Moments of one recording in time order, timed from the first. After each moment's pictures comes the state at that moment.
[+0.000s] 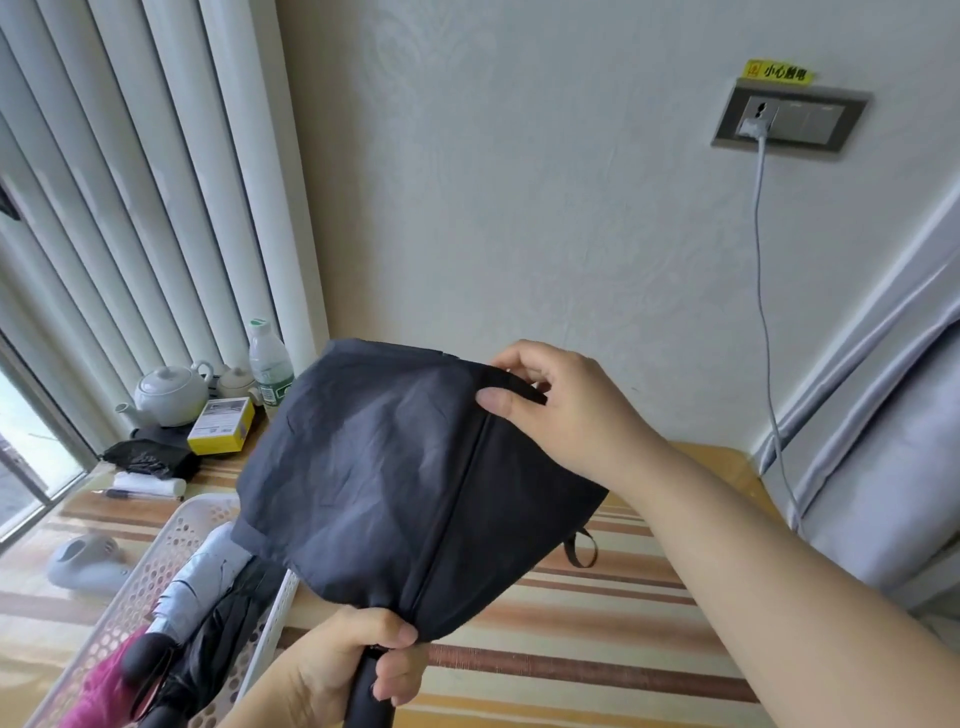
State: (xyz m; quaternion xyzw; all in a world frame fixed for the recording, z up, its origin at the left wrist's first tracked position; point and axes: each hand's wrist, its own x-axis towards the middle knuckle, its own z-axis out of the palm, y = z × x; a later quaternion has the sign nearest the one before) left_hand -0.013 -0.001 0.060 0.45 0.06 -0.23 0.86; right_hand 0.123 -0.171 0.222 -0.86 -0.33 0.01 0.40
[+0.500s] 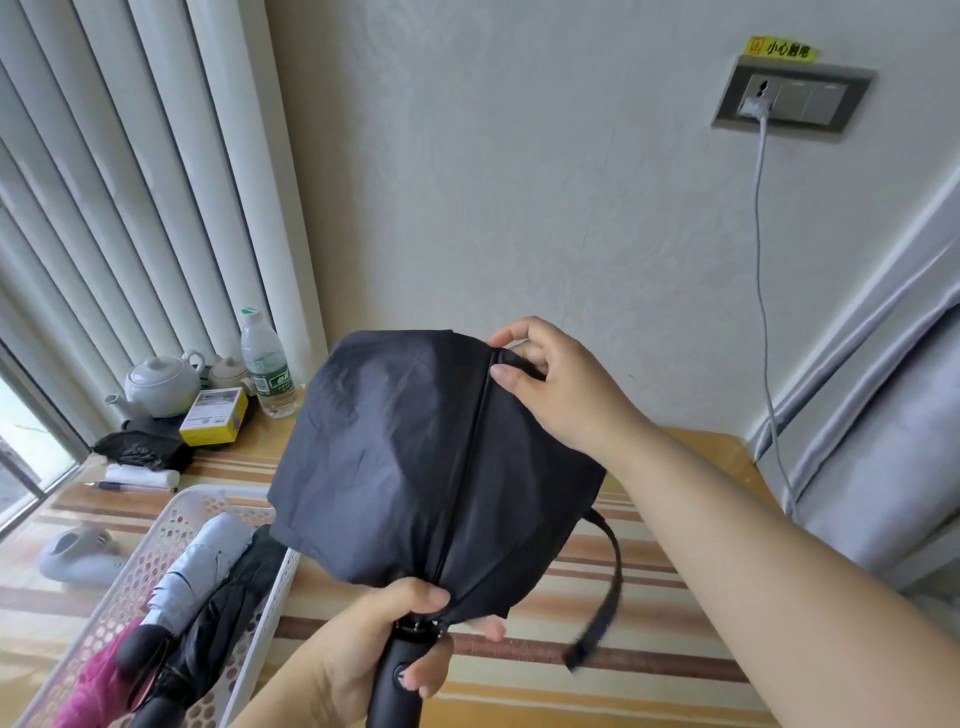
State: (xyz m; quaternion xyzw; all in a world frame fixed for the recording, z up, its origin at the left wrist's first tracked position) left_hand -0.010 -0.023 0.086 0.48 0.04 -0.26 0.84; right_hand 0.148 -0.166 0.201 -0.84 -0.28 0.03 0.46
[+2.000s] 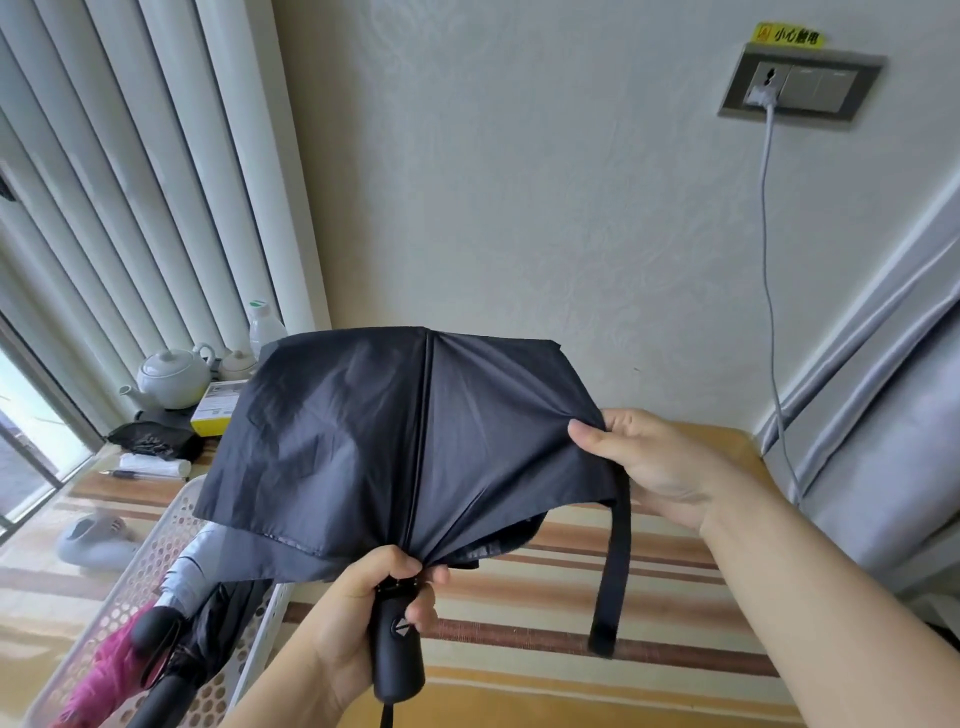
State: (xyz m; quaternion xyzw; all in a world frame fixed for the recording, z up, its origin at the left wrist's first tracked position) left_hand -0.012 -0.026 0.091 0.42 0.20 -0.13 0.88; right_hand 0.126 -0.232 0.179 -0.70 -0.14 0.32 0.63
